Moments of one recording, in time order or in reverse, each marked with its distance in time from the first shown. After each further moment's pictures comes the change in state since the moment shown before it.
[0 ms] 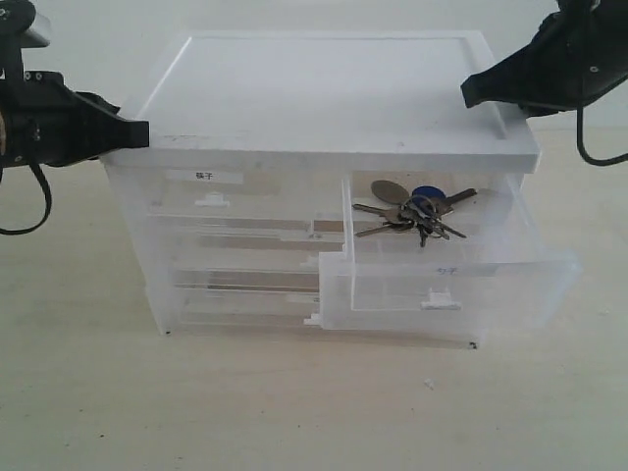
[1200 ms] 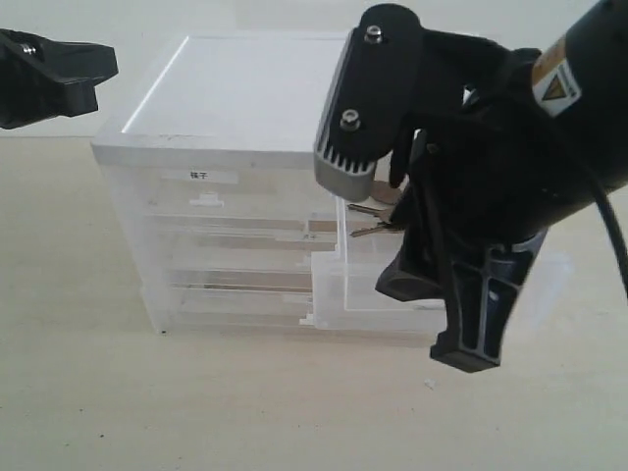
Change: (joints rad) left arm 0.066 -0.224 0.083 0.102 -0.217 -0.035; right arm 0.593 -0.340 0.163 -0.064 0.330 -0.435
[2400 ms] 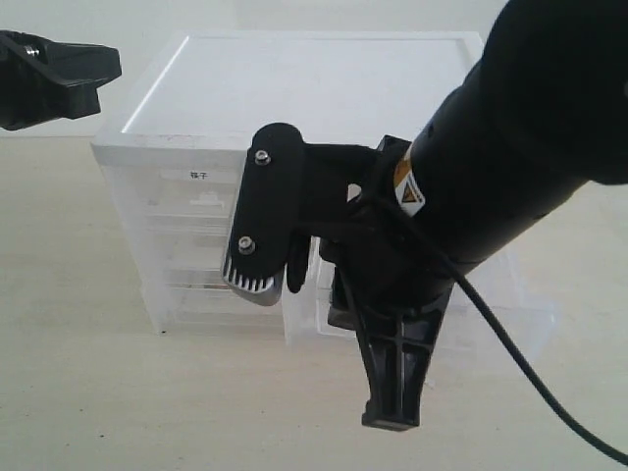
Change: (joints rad) left arm 0.000 0.006 0.000 0.004 -0.016 0.000; right arm 0.105 0.164 0.006 -0.045 -0.067 -0.010
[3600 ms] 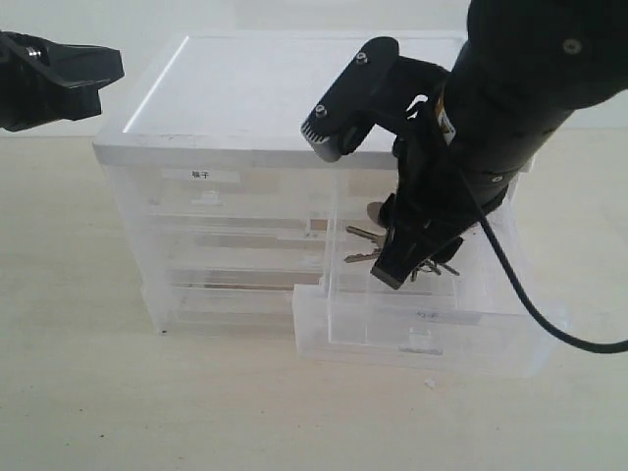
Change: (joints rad) left arm 0.000 0.004 0.000 0.003 -0.008 0.000; right arm -0.160 0.084 -0.089 -0.307 0.077 0.519
